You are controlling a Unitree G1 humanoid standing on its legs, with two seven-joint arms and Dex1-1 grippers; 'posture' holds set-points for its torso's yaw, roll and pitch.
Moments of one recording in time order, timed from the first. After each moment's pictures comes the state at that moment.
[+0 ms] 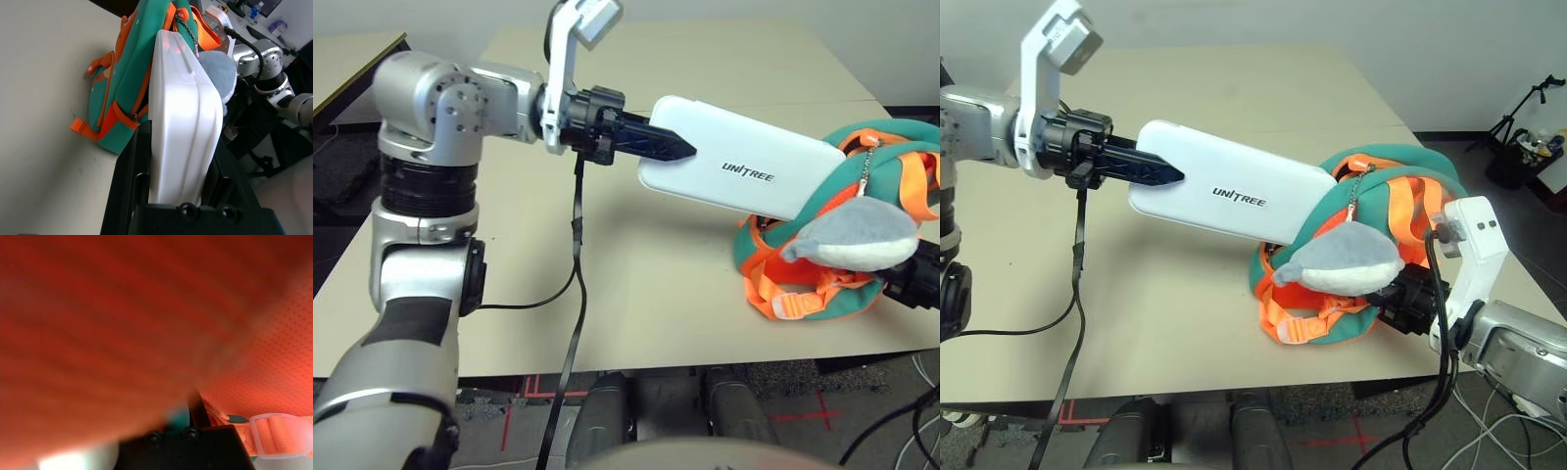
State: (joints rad) left arm -1.16 0.59 -0.11 0.06 -0.73 1.30 -1.15; right arm 0.16 -0.98 -0.57 -0.58 1.38 0.98 0.22
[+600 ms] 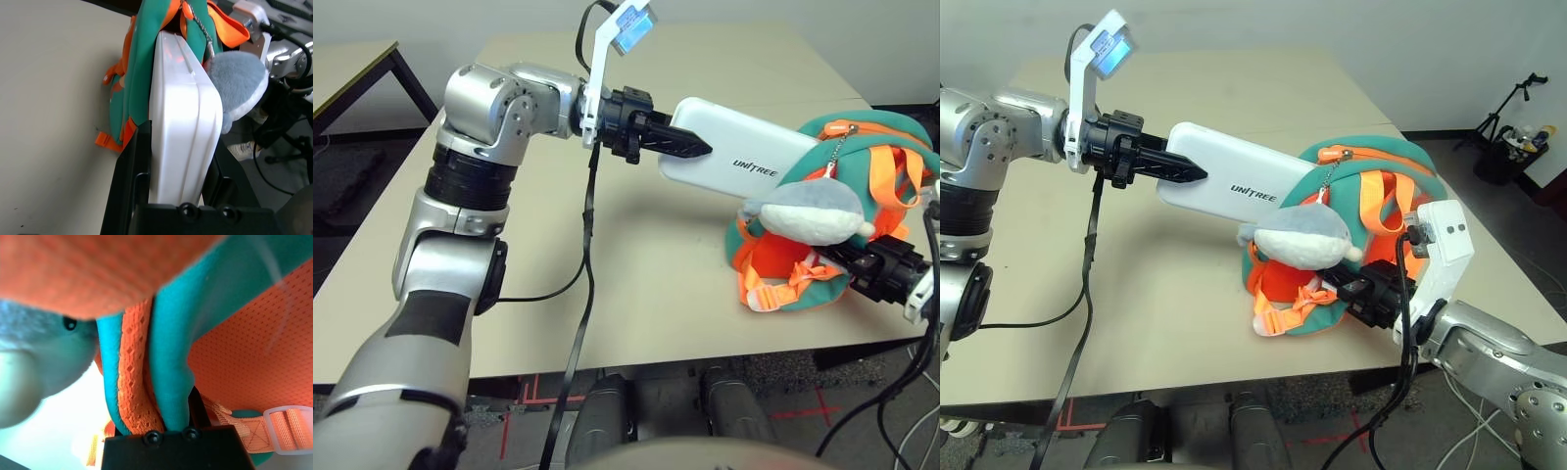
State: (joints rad) left arm -1.20 0.54 -0.26 0.19 -0.57 1.06 -1.23; right arm 0.12 -0.85 -0.47 -0.65 1.34 0.92 0.14
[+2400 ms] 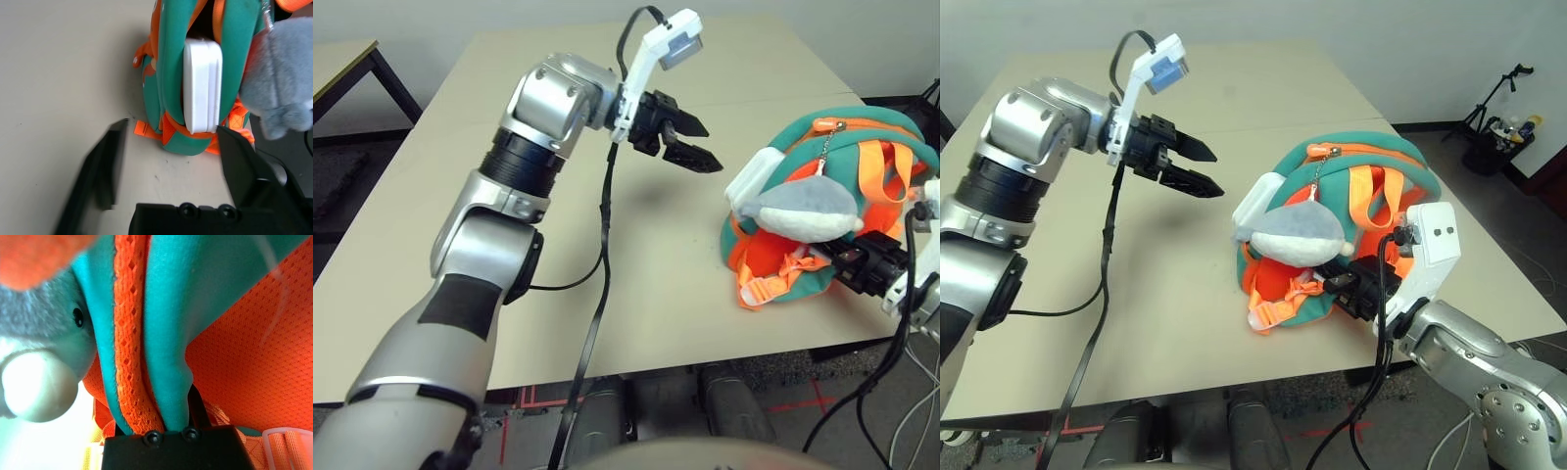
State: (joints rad) left arm -1.30 0.45 -0.32 0.38 -0.25 0.89 -1.33; right arm 0.08 -0.76 -0.41 -0.66 1.21 0.86 0.13
